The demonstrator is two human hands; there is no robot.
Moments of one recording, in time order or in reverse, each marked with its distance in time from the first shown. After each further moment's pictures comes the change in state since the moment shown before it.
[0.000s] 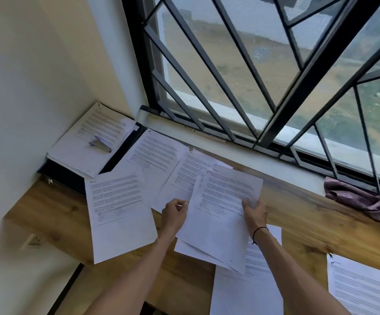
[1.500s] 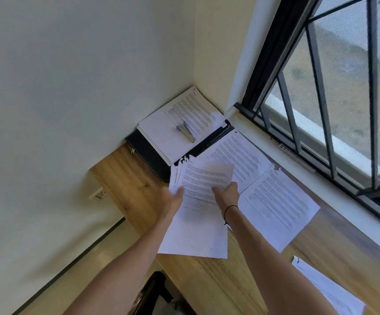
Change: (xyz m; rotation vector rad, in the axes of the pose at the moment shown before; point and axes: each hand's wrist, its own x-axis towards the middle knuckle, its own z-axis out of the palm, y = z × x) left_hand 0.068 -0.101 -0.199 -0.275 0.403 -0.262; right_hand -0.087 -0.084 0.311 -0.278 -0.490 0.053
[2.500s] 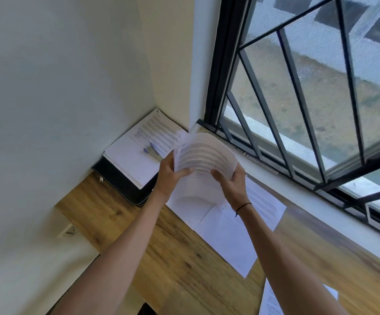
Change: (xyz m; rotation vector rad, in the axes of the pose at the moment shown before) left_hand -0.028 0.180 0.020 -0.450 -0.512 0.497; right_hand -0.016 -0.085 -0.120 0.237 -0.002 -0.737
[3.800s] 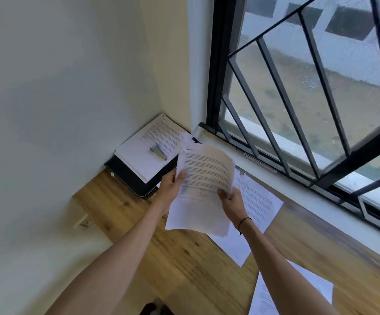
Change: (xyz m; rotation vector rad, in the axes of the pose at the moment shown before) left_hand -0.061 -0.019 0.014 0.109 0.034 -0.143; right_hand -0.067 0.058 -0.033 -0.117 -0.125 0.278
